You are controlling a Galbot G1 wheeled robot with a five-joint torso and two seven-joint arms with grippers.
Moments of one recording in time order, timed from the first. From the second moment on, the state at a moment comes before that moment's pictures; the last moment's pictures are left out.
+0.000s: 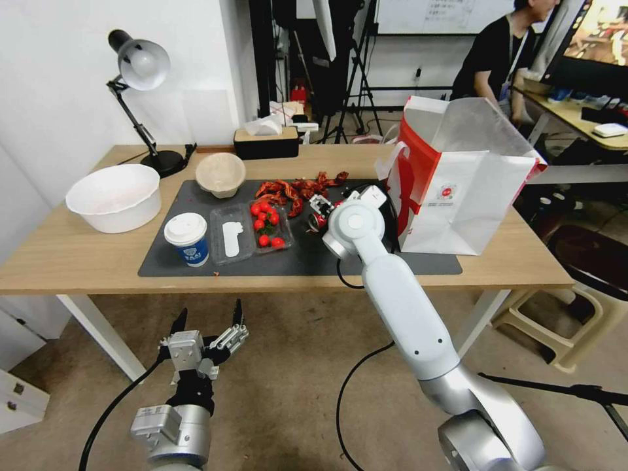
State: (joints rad) left arm 1.86 -1.56 -0.45 -2.31 -0.13 -0.01 -0.12; right arm -0.54 1.52 0.04 1.60 1.39 -0.30 1.18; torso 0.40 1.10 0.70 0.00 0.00
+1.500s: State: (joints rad) left arm 1.87 -1.55 -0.45 -2.31 -0.12 -0.03 -0.13; right arm -0.59 1.39 -0.08 1.69 0.95 -0.38 0.78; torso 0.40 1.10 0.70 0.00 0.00
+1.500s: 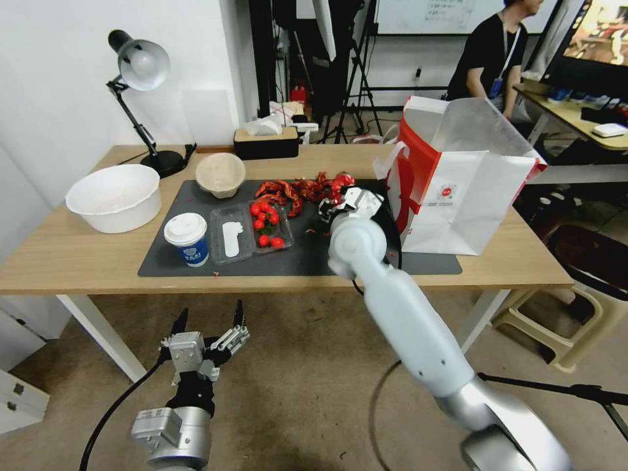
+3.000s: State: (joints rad) left arm 1.89 -1.55 -0.45 -2.34 -0.08 -0.04 -0.09; right arm -0.58 0.89 0.21 1.94 0.67 -0.53 0.51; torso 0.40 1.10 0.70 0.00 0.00
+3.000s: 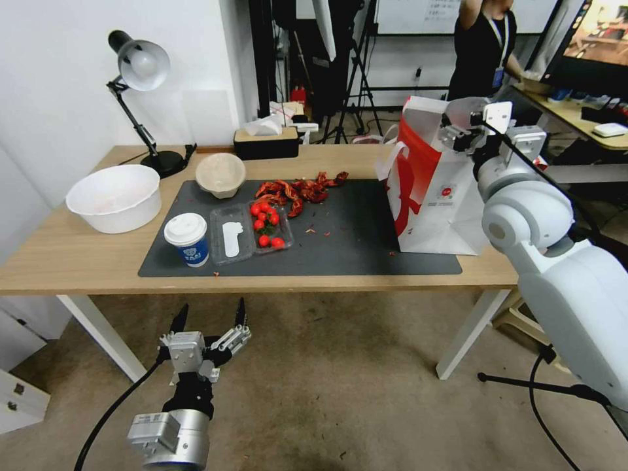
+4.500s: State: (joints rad) left arm 1.86 -1.53 -0.44 -2.34 -0.11 -0.05 -0.09; right arm -1.76 1.18 0.45 2.07 0.33 0.44 0.04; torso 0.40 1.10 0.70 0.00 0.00
